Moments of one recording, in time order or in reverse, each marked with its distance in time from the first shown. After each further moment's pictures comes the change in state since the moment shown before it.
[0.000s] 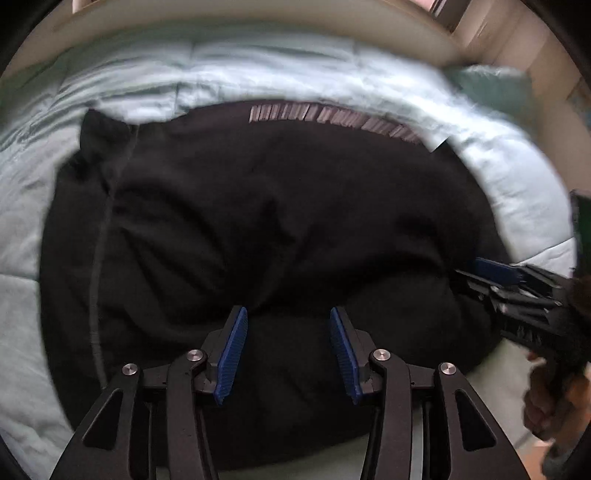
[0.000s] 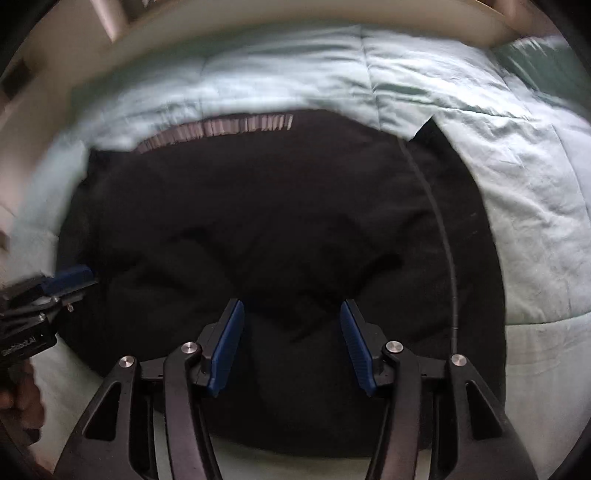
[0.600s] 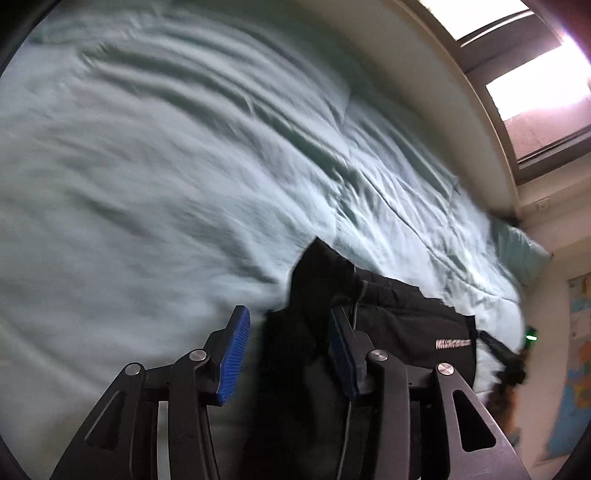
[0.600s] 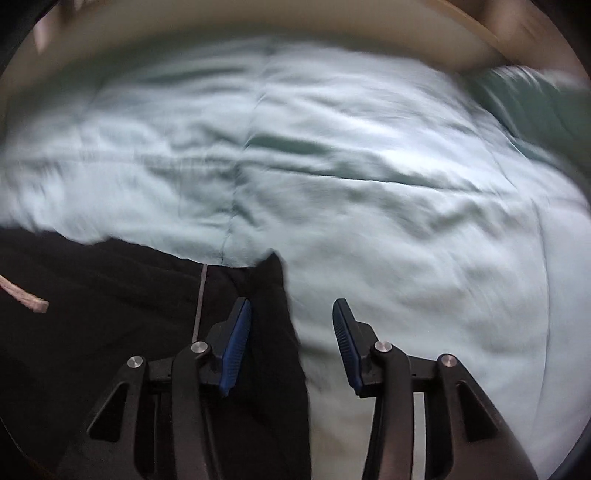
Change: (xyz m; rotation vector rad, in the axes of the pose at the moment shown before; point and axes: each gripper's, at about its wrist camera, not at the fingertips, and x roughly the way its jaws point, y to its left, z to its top) left arm -0.035 0.254 0.115 -0.422 -0.073 -0.182; right arm -0.006 -0.157 0.133 0.083 -0.102 -0.155
